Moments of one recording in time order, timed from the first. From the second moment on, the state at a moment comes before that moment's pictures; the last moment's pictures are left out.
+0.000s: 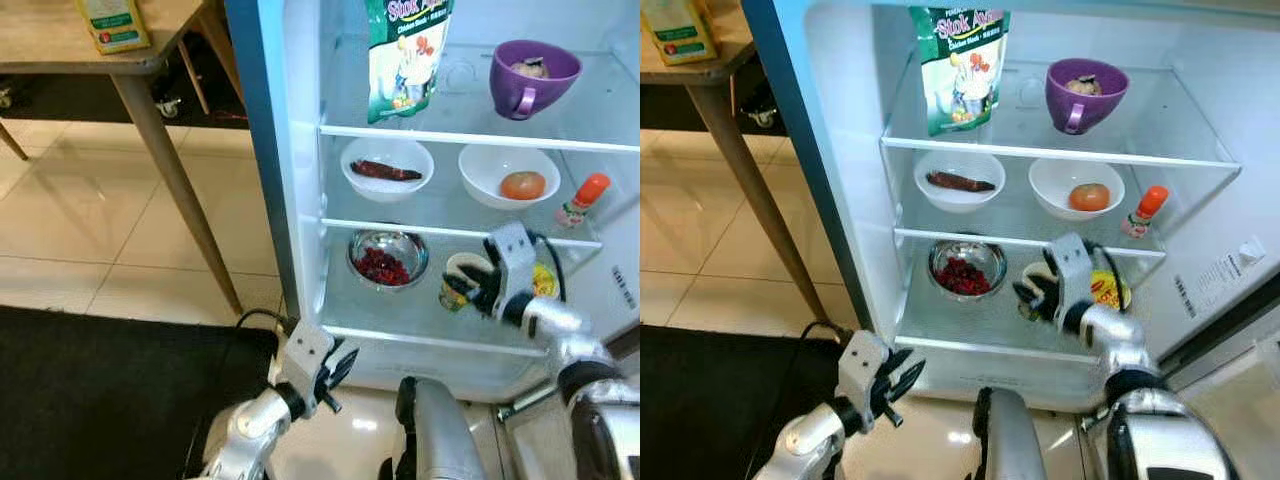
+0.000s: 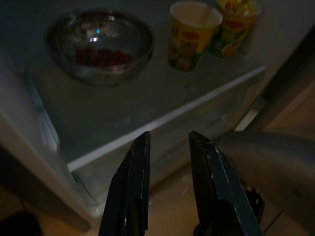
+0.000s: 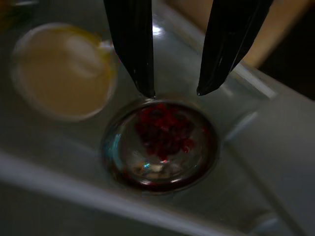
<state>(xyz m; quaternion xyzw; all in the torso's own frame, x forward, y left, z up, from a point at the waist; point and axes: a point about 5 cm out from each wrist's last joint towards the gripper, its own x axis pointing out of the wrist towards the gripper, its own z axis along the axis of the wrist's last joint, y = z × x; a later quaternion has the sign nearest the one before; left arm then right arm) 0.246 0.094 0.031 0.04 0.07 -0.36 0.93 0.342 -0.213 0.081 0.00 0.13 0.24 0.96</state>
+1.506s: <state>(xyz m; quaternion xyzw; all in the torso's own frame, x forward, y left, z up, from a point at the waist) 0.211 0.121 -0.045 0.08 0.23 -0.33 0.91 0.281 -0.144 0.007 0.15 0.21 0.36 0.89</state>
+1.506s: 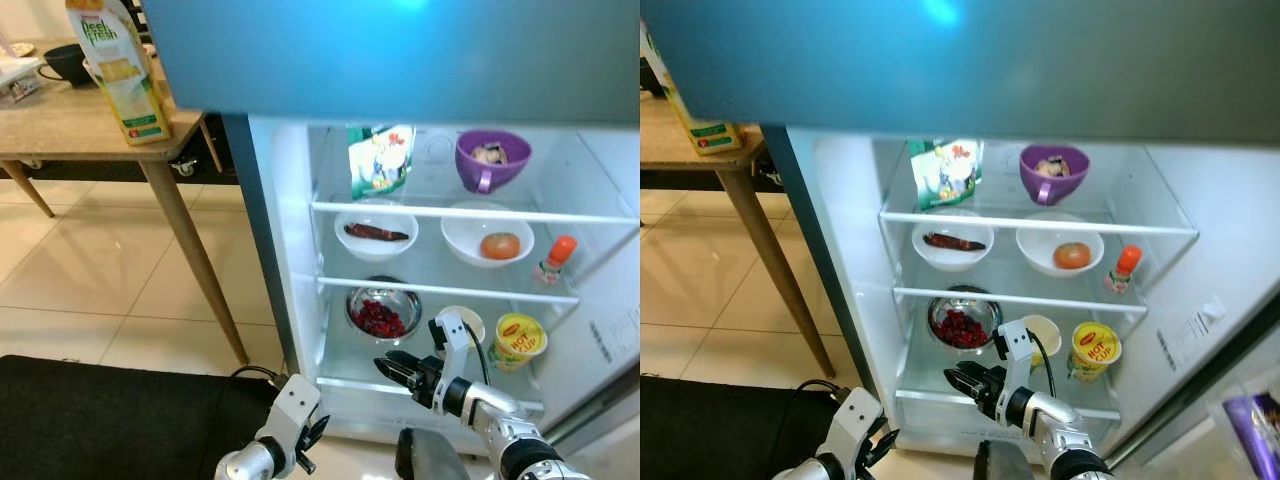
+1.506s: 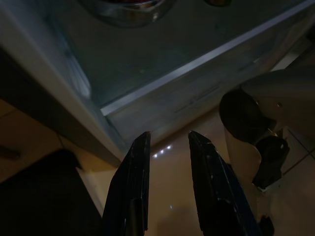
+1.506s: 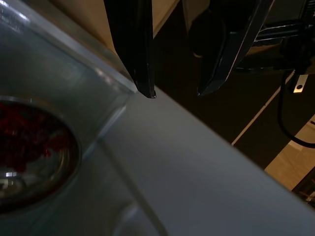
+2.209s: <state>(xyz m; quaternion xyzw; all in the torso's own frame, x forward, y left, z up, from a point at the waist) 0.204 0.122 -0.053 0.08 0.26 -0.33 0.90 0.275 -0.159 -0.005 0.12 0.25 0.30 0.91</state>
